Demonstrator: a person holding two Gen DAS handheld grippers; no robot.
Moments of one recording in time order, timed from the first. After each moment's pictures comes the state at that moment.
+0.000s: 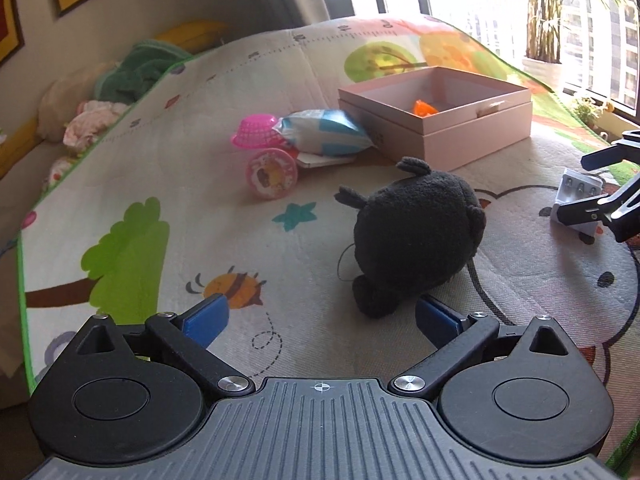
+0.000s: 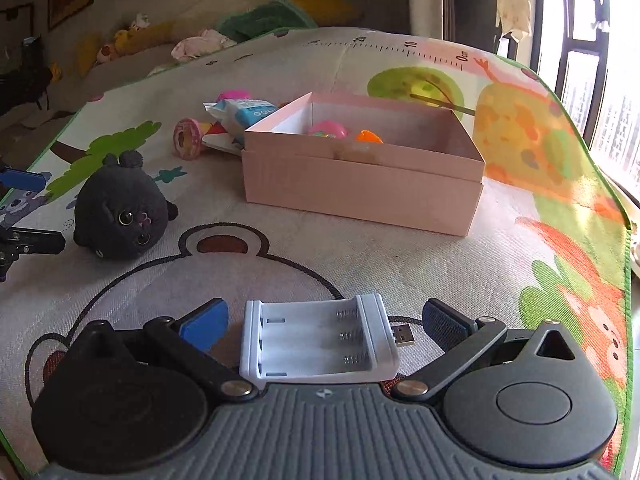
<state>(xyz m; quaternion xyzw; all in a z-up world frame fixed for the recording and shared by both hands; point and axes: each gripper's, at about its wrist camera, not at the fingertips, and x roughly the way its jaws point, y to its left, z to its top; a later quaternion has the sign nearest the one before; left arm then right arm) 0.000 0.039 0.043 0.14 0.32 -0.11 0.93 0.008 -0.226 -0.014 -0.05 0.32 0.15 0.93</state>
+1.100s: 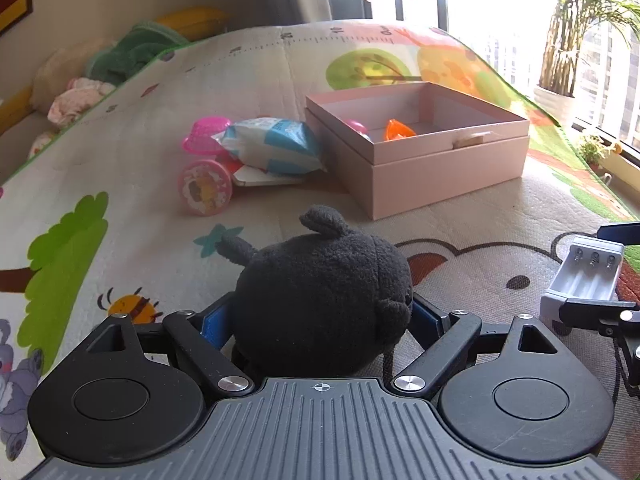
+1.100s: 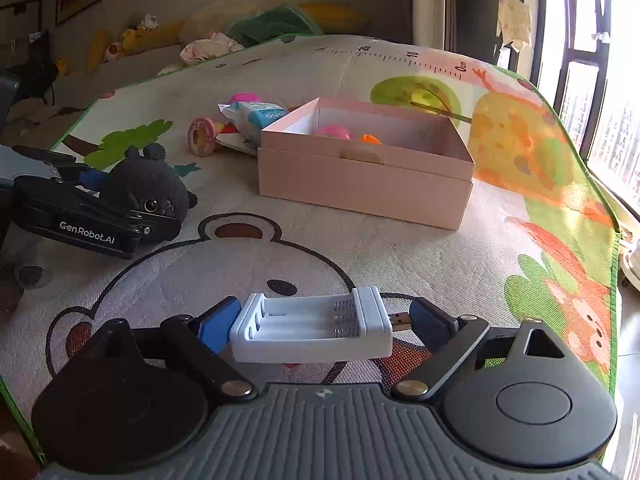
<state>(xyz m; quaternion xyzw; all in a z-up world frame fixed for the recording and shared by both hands) 0.037 -0.030 0.027 0.09 0.33 -0.10 0.94 -0.028 -0.228 -0.004 -0.06 0.30 0.15 0.94</state>
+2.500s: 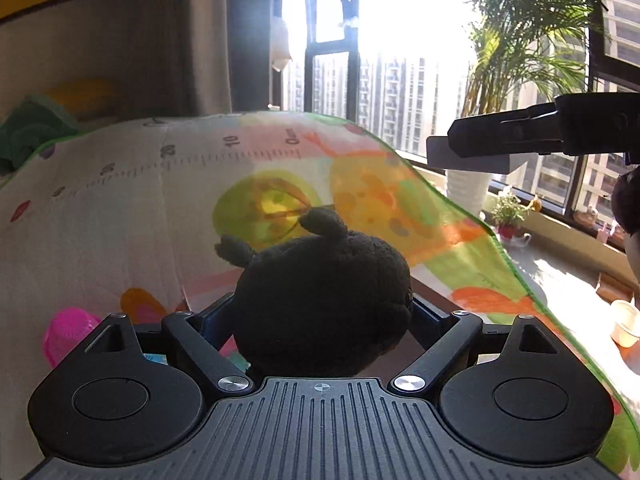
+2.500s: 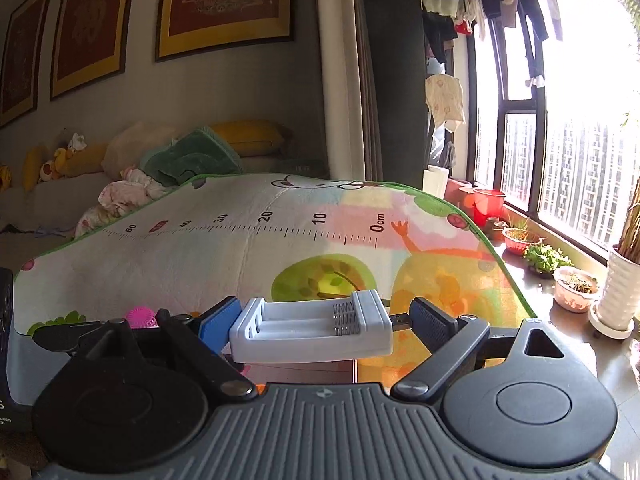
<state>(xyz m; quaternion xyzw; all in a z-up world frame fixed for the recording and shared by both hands) 0.200 -0.102 0.085 0.07 0.25 -0.24 0.94 0.138 -0.277 0.147 0.00 0.19 0.07 0.98</state>
